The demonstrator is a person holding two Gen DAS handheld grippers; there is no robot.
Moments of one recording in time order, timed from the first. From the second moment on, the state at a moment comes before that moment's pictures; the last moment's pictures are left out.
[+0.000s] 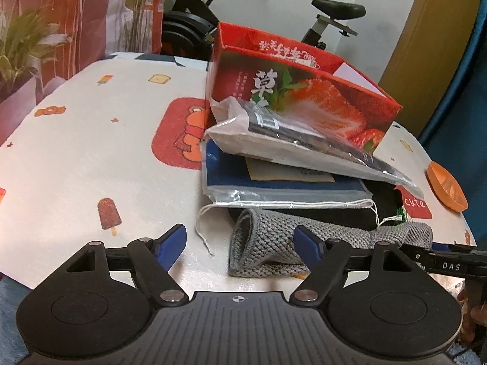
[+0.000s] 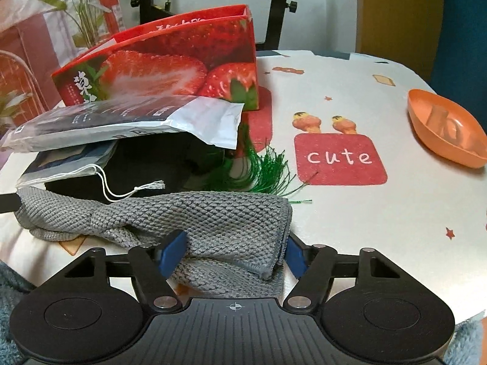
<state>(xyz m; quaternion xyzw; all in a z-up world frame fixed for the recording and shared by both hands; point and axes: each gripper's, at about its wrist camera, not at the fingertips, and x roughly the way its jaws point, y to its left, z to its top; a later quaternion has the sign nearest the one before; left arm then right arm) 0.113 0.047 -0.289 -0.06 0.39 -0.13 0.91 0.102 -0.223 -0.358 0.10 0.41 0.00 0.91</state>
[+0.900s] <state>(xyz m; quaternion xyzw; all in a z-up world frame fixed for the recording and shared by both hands) 0.126 0.031 -0.317 -0.06 0.42 -0.17 0.89 0.100 -0.220 -0.357 0.10 0.40 0.01 0.91</state>
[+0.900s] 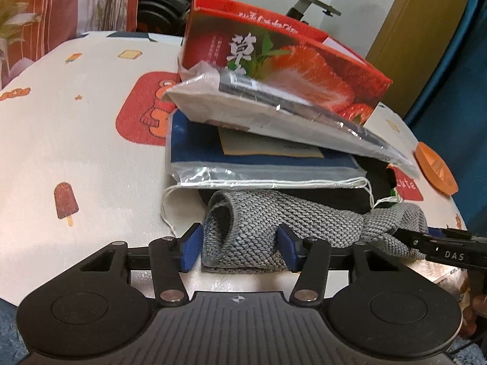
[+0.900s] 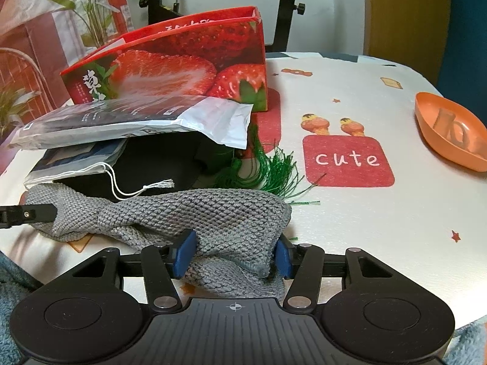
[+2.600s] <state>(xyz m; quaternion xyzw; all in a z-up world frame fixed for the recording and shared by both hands) 0.110 0.029 -0.297 -0.04 0.39 -0.18 0.90 0.085 -0.224 -0.334 0.12 0.37 0.05 0.92</state>
